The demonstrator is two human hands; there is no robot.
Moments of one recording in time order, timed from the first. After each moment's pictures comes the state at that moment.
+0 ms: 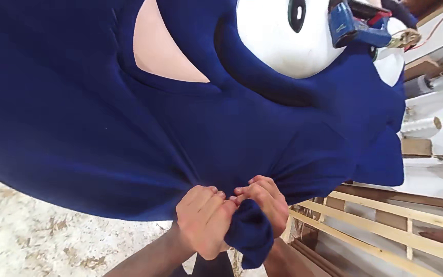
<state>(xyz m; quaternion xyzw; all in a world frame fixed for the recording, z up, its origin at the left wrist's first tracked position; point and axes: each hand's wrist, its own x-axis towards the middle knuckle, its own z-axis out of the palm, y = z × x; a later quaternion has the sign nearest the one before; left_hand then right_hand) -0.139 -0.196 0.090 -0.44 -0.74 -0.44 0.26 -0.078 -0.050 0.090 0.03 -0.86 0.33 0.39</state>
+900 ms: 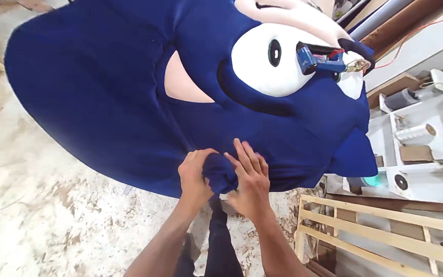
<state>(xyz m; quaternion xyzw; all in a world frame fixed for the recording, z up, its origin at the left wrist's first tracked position) -0.167 -0.204 0.110 -0.28 -0.79 -0.52 0.17 -0.084 -0.063 0.124 -0.03 -0.96 0.19 0.21</state>
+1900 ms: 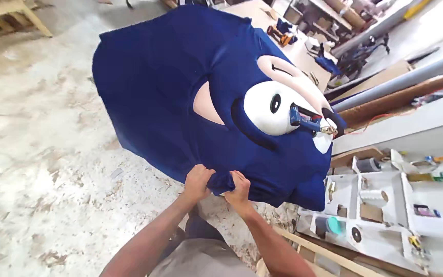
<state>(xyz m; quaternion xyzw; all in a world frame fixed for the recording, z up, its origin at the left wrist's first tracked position) -0.135 -0.210 0.079 -0.31 -0.79 -0.44 0.30 -0.084 -0.039 0.121 0.08 -0.91 0.29 0.29</state>
